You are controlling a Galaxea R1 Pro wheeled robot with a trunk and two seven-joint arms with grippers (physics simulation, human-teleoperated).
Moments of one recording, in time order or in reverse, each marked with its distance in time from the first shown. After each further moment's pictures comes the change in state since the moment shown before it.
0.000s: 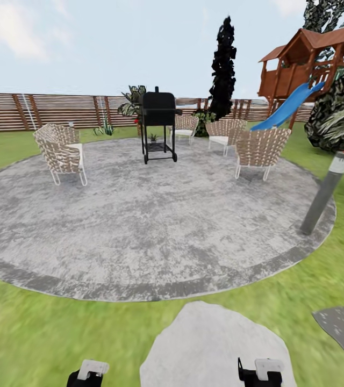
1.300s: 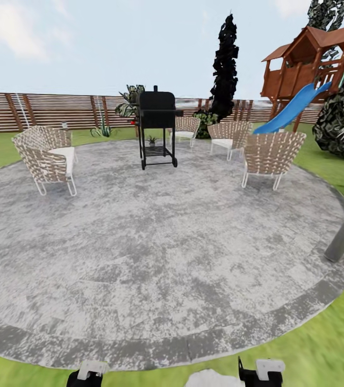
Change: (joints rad) left arm 0.000 0.001 0.001 0.000 0.000 0.000 0.000; right arm 0.000 -0.002 0.000 0.000 0.000 0.000 0.000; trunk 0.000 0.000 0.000
